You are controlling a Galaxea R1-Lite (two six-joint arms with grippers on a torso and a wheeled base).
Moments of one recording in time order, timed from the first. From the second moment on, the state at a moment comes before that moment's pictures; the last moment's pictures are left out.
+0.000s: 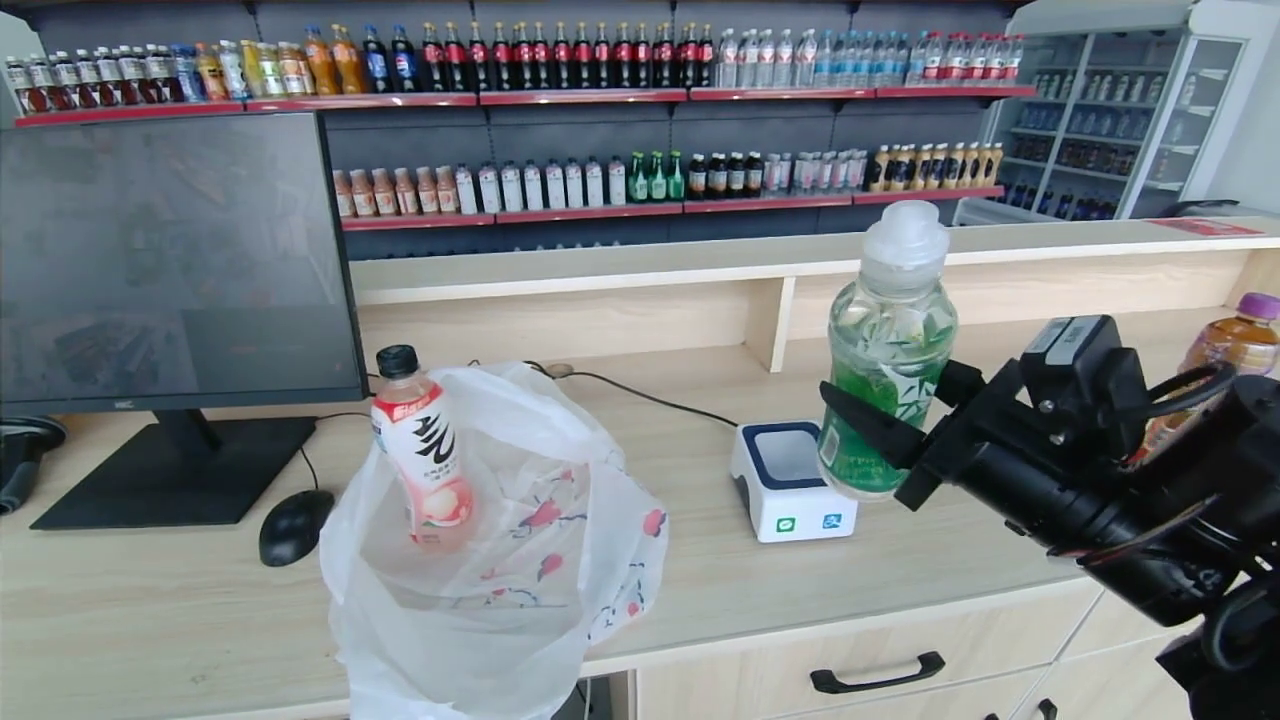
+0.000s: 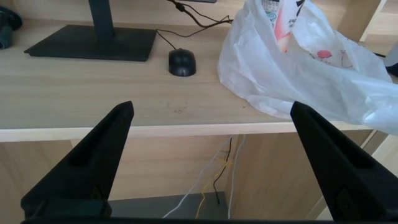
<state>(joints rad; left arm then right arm) 0.00 0.00 0.00 -0.01 0.00 -0.01 0.43 1.73 -0.41 -1.57 0.29 -0.31</state>
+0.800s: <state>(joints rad) 0.00 0.00 0.00 -0.01 0.00 -0.01 0.40 1.91 -0.58 -1.57 0.58 -1.06</state>
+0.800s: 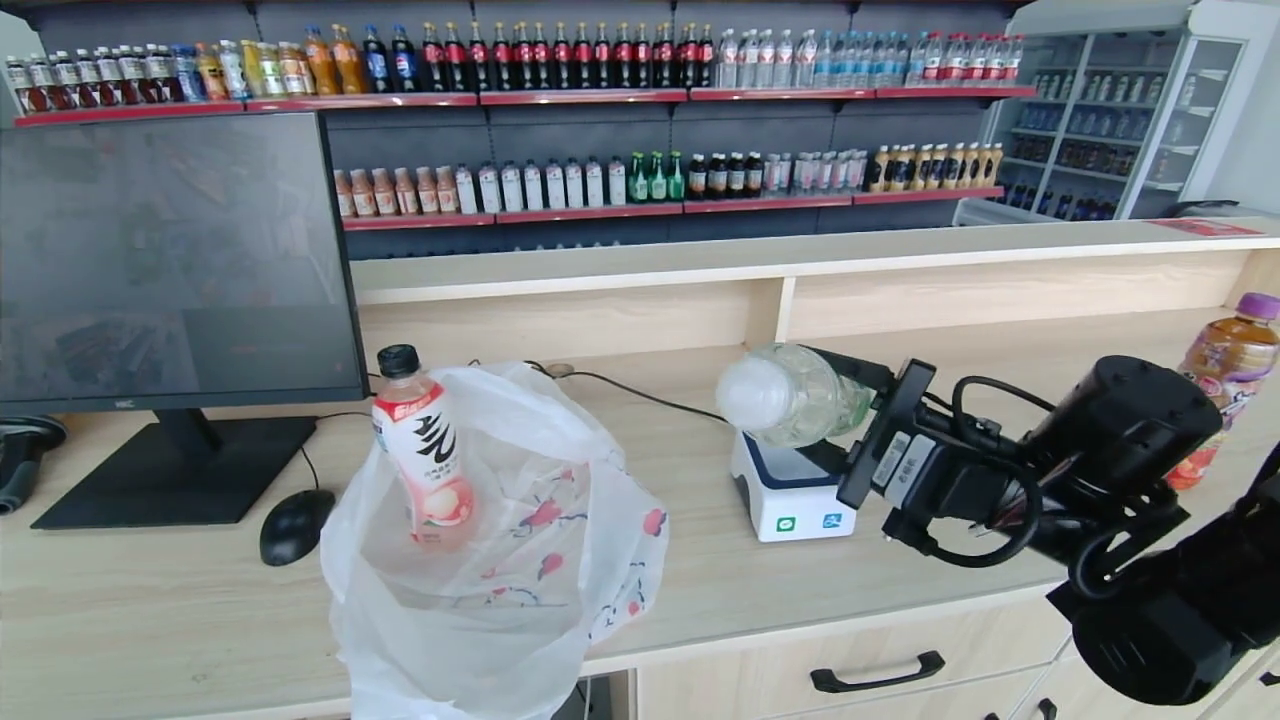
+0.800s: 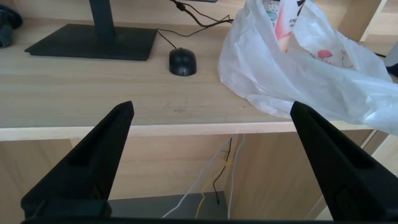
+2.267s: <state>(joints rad) 0.00 0.00 0.00 -0.01 0.00 -0.01 0.32 2.07 -0.60 -1.57 0.79 -1.36</state>
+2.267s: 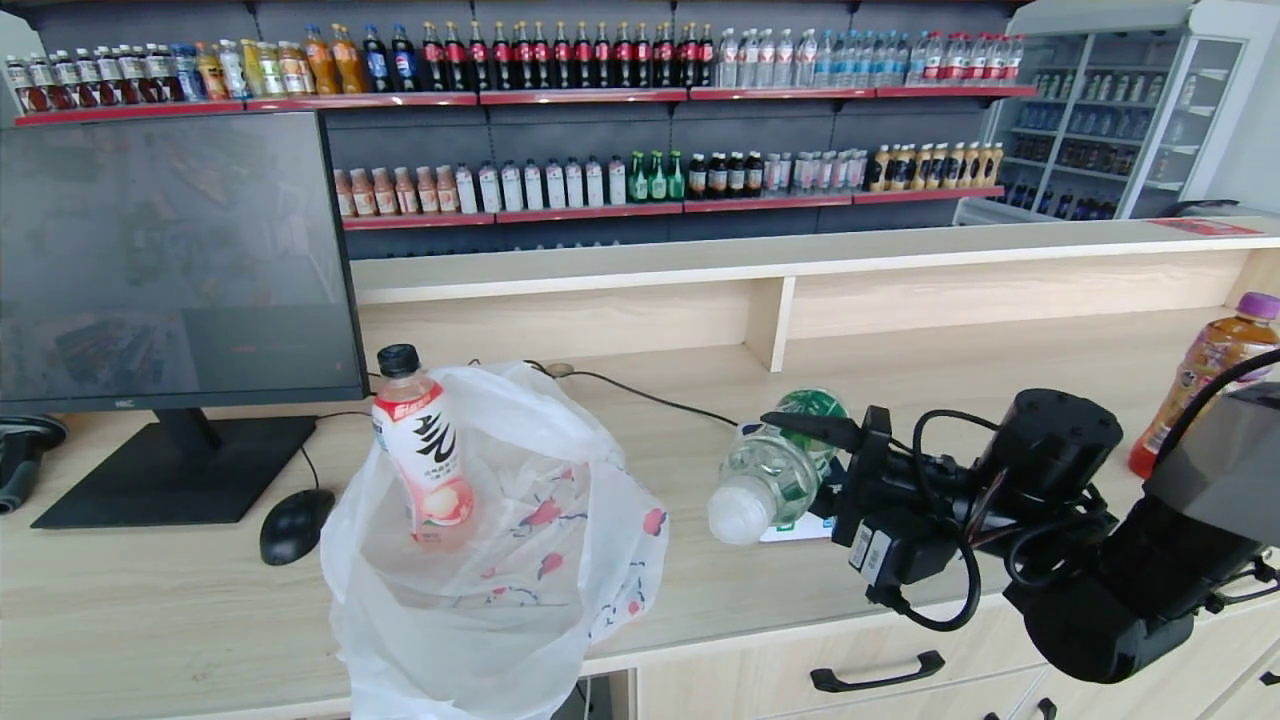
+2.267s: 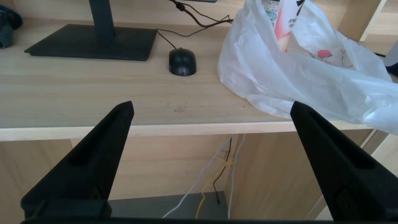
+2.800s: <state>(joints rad) 0.00 0.00 0.00 -0.01 0.00 -0.01 0.32 2.08 -0.60 -1.57 0.79 -1.36</state>
